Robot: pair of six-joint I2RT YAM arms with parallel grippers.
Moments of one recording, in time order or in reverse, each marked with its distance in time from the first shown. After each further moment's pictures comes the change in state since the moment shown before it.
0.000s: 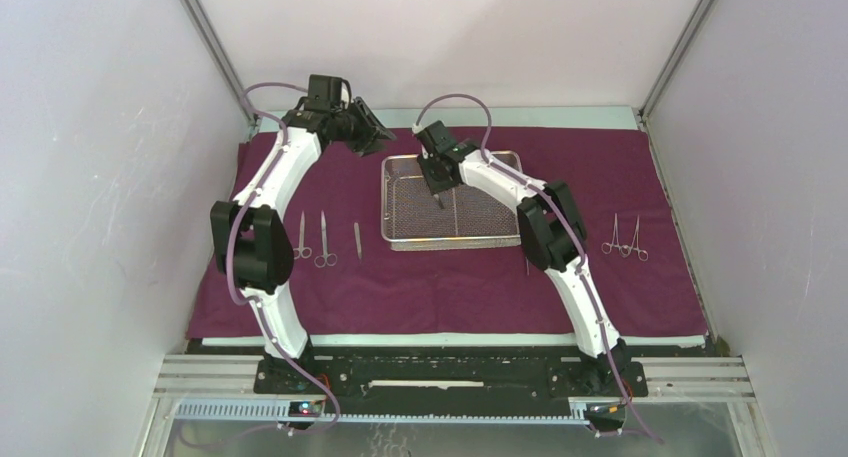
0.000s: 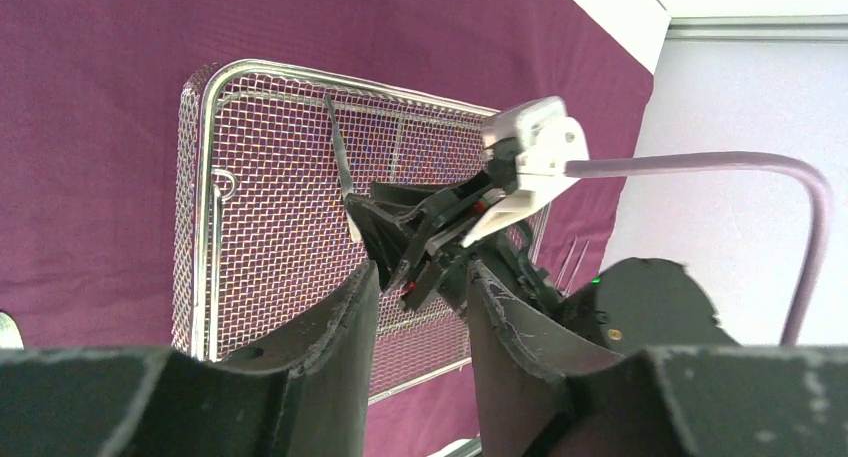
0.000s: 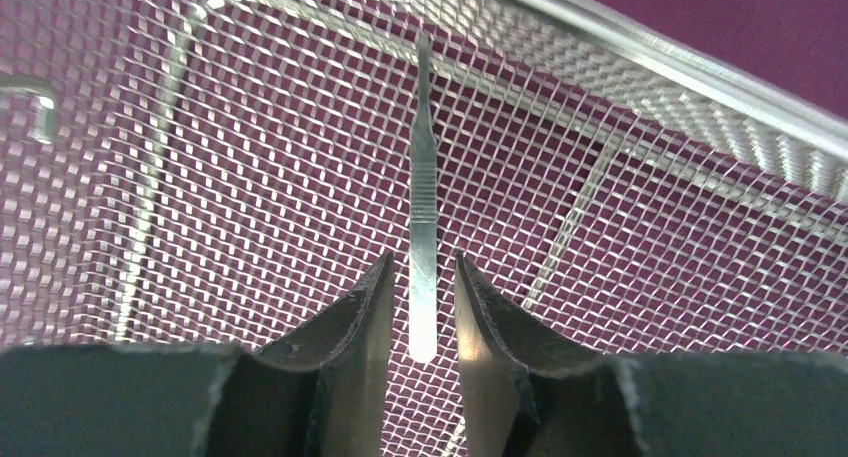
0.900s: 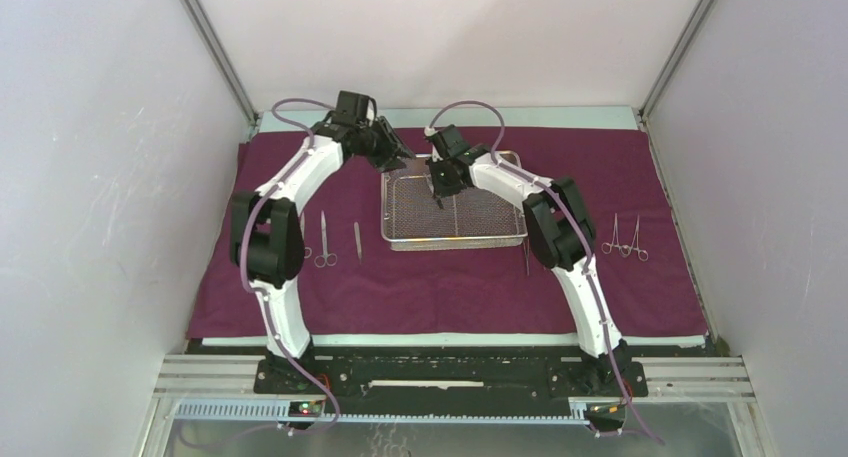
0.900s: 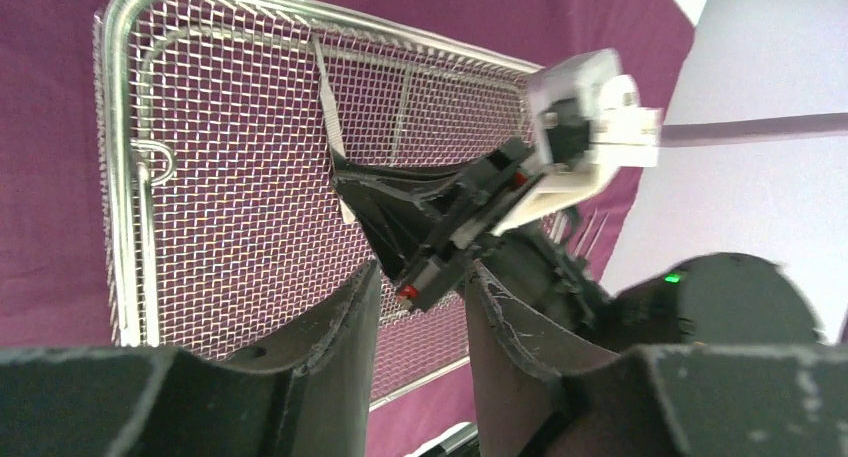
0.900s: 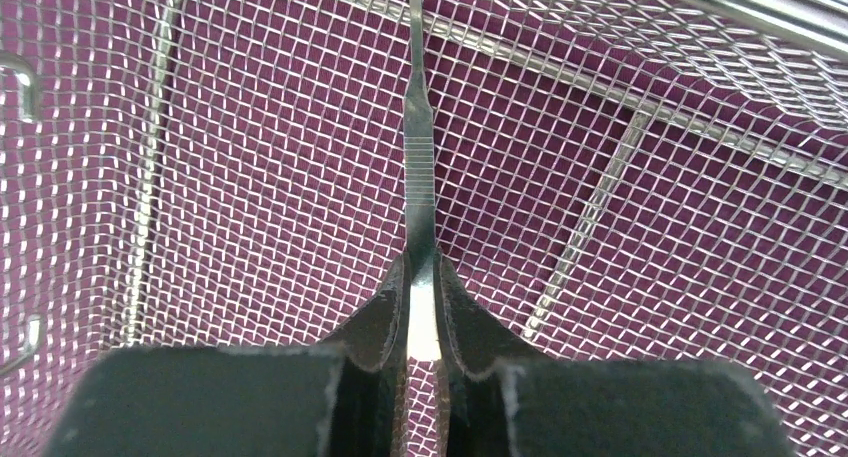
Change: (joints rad) left arm -0.077 0.044 -0.080 0.076 0.006 -0.047; right arm -0.038 -0.034 -0.150 0.094 -0.090 0.065
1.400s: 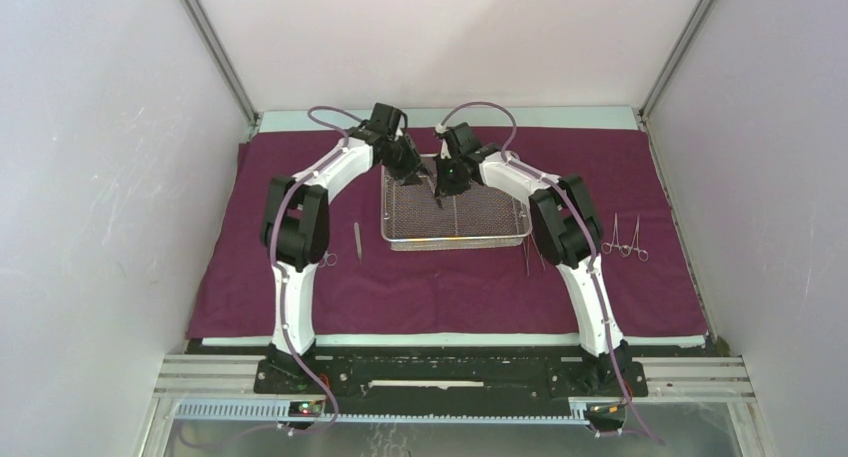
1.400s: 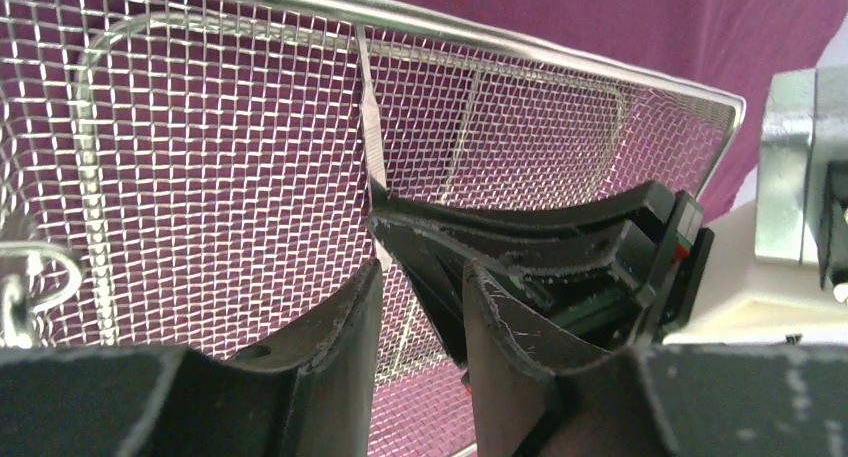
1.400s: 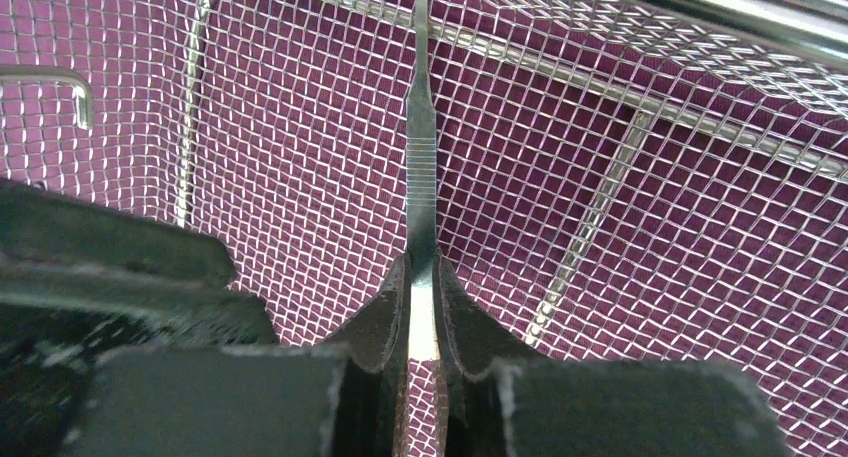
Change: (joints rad) left arm -0.095 0.208 0.077 -0.014 -0.078 -0.006; right arm -0.051 -0.024 -0.070 0.081 -0.169 0.073
